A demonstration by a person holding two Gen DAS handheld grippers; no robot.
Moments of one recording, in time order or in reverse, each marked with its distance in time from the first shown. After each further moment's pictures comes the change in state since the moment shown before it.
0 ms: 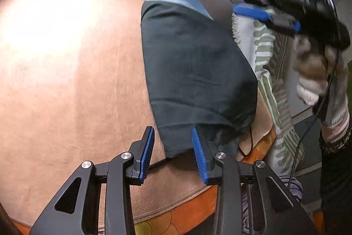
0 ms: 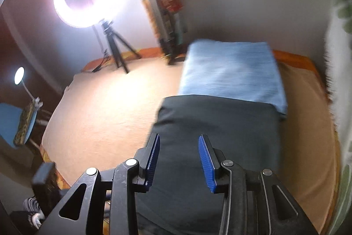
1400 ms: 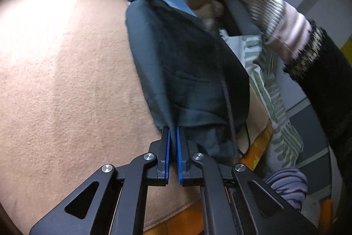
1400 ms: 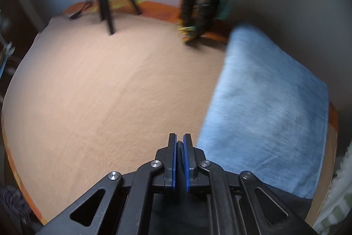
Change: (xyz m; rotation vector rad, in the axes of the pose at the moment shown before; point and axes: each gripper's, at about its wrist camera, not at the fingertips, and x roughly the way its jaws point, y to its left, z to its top) left arm 0.008 -0.018 -0.007 0.107 -0.041 -0.047; right arm 0.170 0.032 0.084 -0.232 0.254 -0.177
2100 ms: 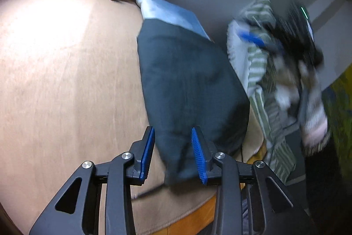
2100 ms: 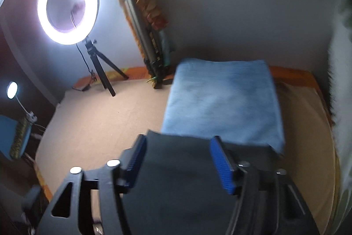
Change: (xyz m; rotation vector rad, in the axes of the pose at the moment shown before) left arm -0.020 0.025 0.038 -0.128 -0.035 -0.002; right arm -0.133 -0.109 -0.126 0.299 -0.361 0.147
